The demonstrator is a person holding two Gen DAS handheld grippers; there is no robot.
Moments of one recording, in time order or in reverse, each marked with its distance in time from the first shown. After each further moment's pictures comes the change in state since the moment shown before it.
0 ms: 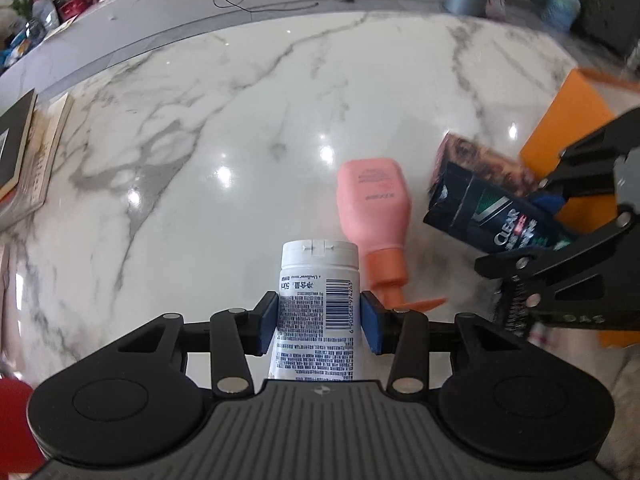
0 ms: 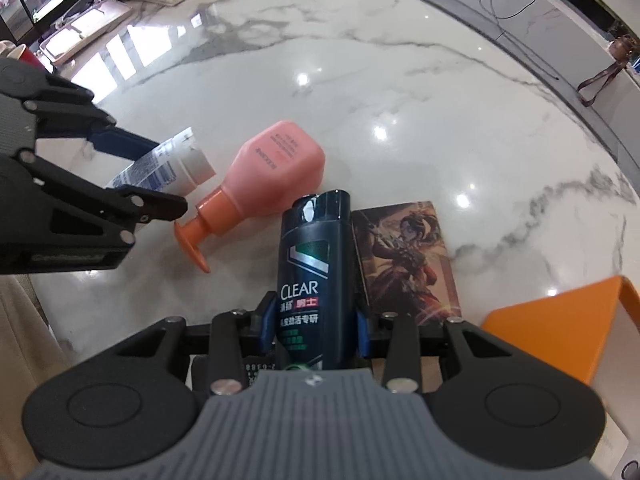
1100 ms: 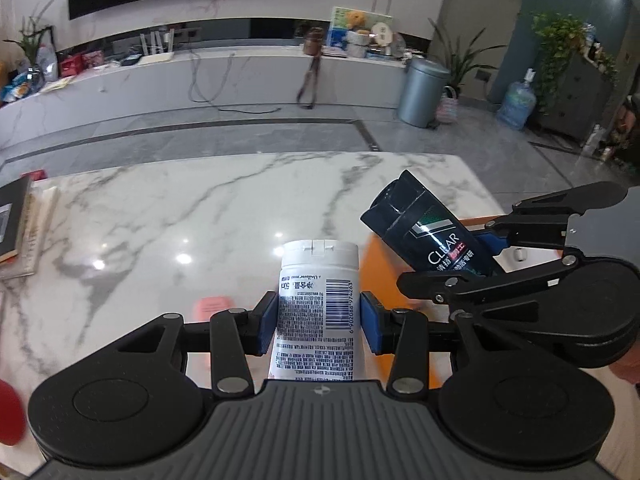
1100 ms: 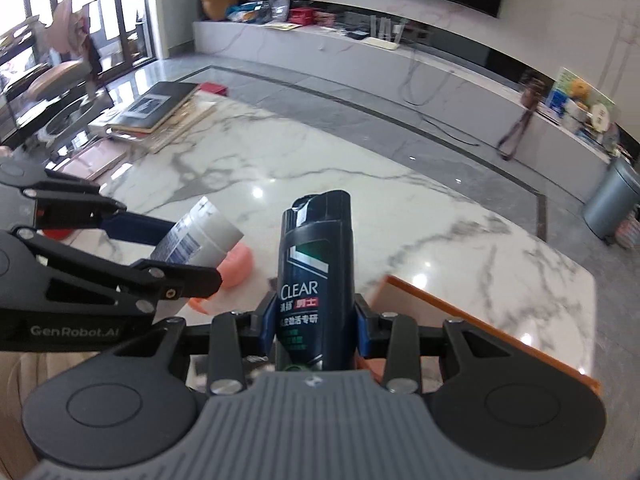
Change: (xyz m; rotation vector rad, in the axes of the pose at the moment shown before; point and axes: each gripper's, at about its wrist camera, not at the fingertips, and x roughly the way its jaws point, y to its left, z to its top) left arm -0.129 -0.109 0.038 -0.054 -0.286 -0.128; right arm -0.181 -0.048 -0.065 0.148 -0.340 -0.106
